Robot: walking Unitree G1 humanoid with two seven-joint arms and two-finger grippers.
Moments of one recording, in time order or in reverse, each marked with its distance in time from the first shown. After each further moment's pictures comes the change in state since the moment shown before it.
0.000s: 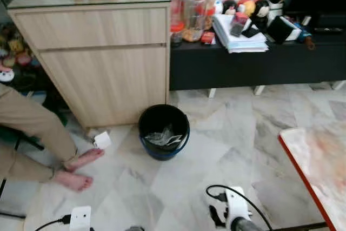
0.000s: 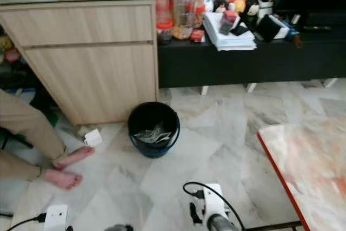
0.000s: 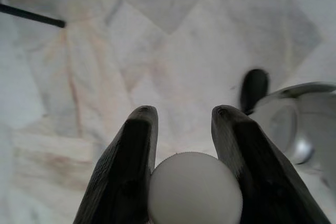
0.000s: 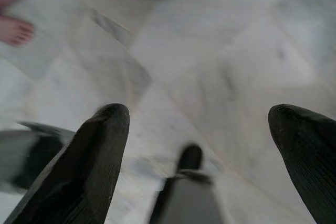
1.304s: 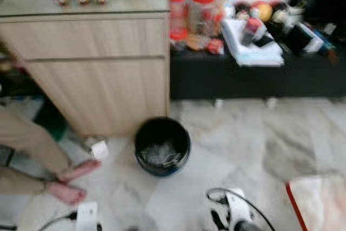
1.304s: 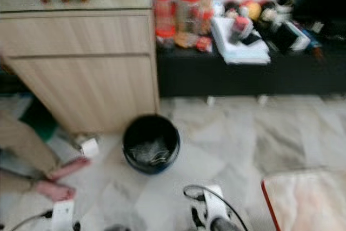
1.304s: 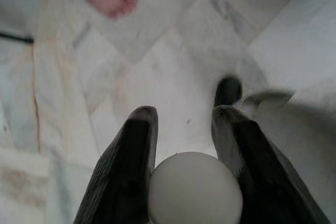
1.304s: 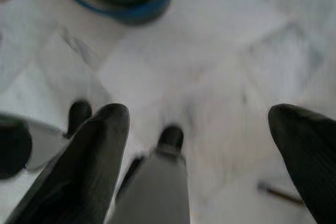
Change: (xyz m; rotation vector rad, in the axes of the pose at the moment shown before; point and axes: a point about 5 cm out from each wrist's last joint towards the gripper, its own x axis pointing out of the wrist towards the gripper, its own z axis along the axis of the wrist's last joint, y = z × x) left arm -0.001 -0.019 0.001 -0.030 -0.005 -0.039; right arm -0.004 -0.018 -0.004 -0.034 0.017 -0.021
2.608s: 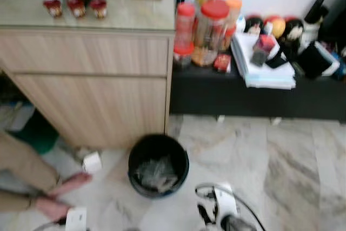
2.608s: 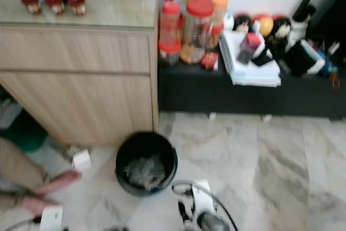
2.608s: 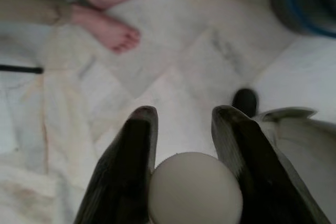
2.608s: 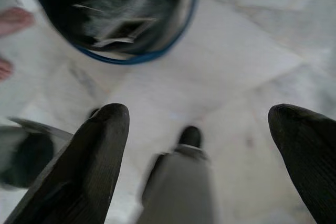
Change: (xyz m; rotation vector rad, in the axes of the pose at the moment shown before) left arm 0.002 0.009 0.009 0.002 -0.021 0.024; right arm 0.001 0.010 -0.002 -0.005 0.008 0.027
